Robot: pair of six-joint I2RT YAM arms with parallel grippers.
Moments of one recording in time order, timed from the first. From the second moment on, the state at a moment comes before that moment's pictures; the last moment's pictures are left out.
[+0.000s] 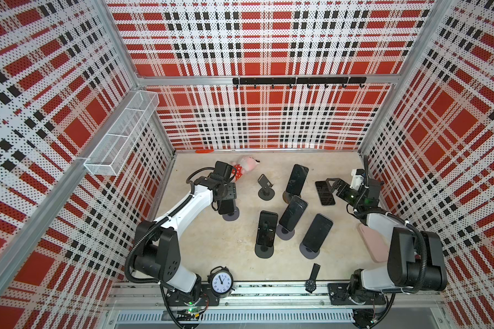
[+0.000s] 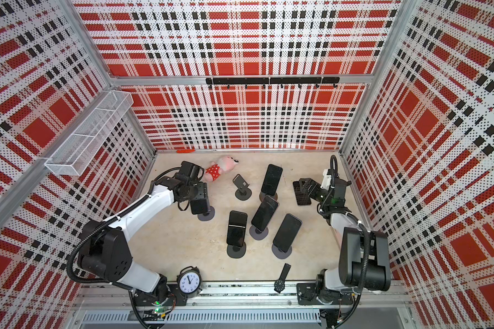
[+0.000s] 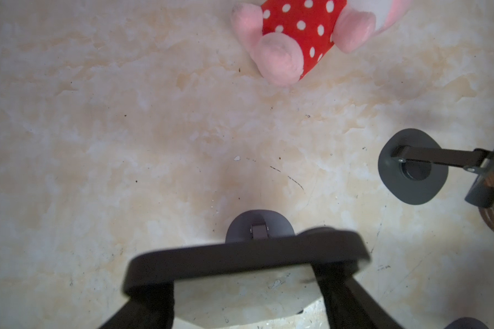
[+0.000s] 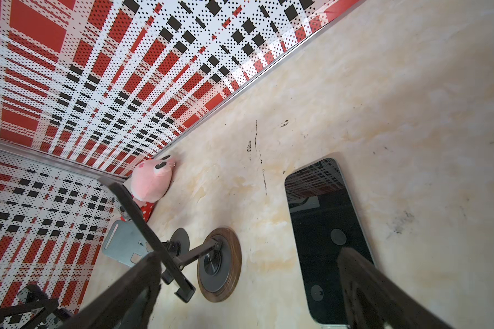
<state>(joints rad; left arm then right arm) -0.34 1.55 1.21 -0.71 -0.20 -0.43 -0.16 1.44 0.66 0.33 -0.49 0.53</state>
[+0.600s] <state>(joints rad) -0.28 1.49 1.24 -0.79 -0.16 -0.39 -0.16 1.44 0.66 0.34 -0.50 0.55</state>
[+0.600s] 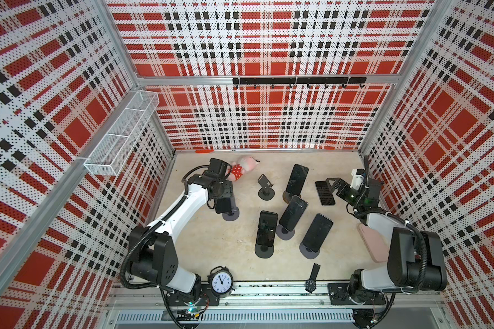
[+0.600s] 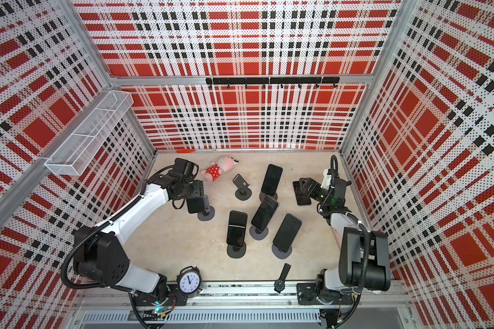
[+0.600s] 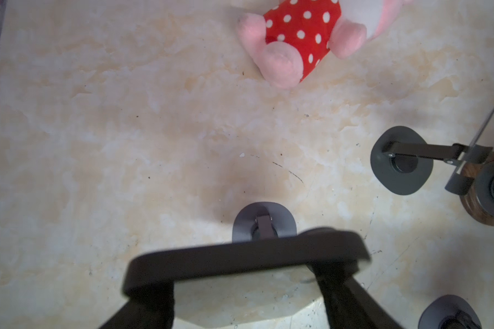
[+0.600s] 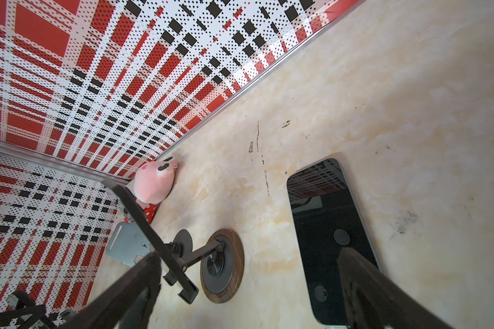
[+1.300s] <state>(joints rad) -0.08 1.40 0.94 -0.72 -0.09 -0.43 -0.16 1.43 0.66 0.34 -0.49 0.56</state>
